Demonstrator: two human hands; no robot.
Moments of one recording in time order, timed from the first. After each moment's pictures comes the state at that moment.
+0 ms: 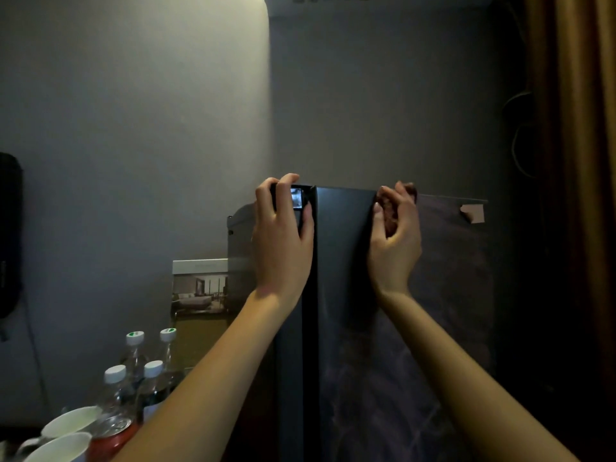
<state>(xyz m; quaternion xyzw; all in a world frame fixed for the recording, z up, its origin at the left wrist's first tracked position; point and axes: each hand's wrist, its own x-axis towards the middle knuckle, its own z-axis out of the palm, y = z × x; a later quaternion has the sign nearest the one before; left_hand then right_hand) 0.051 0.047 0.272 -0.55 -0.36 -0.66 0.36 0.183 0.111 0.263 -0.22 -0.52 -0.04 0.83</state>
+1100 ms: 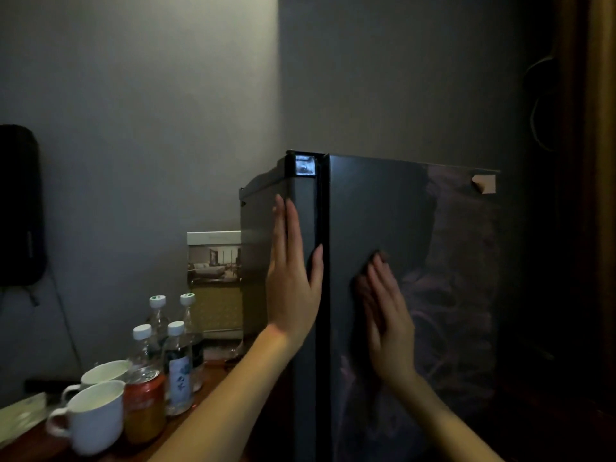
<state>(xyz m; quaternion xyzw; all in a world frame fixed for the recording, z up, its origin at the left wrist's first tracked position) 0.044 0.041 0.181 -0.61 -0.34 -0.65 0.29 0.182 0.095 0.106 -0.17 -0.69 -0.10 0.69</state>
